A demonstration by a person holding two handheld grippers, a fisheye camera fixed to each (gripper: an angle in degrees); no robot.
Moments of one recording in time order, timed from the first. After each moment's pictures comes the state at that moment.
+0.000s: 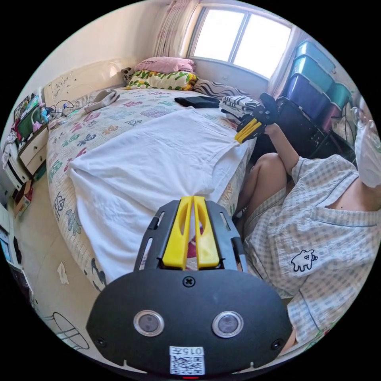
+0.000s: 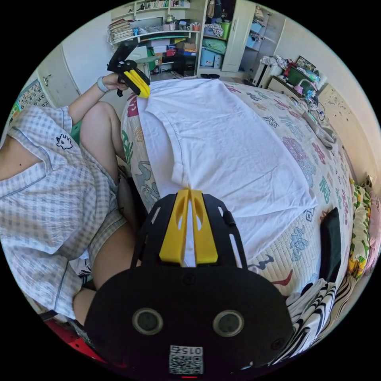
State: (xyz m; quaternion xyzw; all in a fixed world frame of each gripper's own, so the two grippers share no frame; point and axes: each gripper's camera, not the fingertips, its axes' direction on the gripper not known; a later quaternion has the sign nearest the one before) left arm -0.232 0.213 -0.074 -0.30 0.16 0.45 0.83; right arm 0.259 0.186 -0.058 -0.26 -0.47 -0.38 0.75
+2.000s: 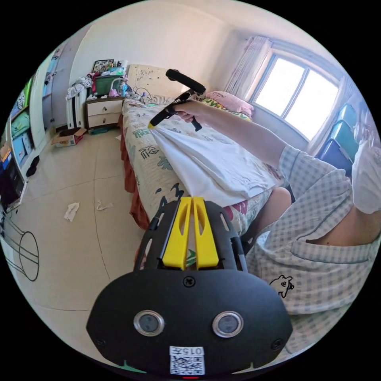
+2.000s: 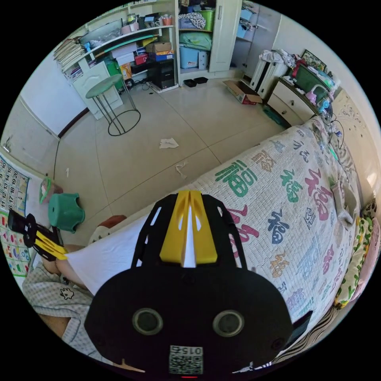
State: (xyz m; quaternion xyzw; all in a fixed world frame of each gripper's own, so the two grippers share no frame) left arm -0.471 0.171 -0.111 -0.17 0.08 0.27 0.94; right arm -0.331 -0.075 0.120 -0.31 -0.46 -0.33 0.77
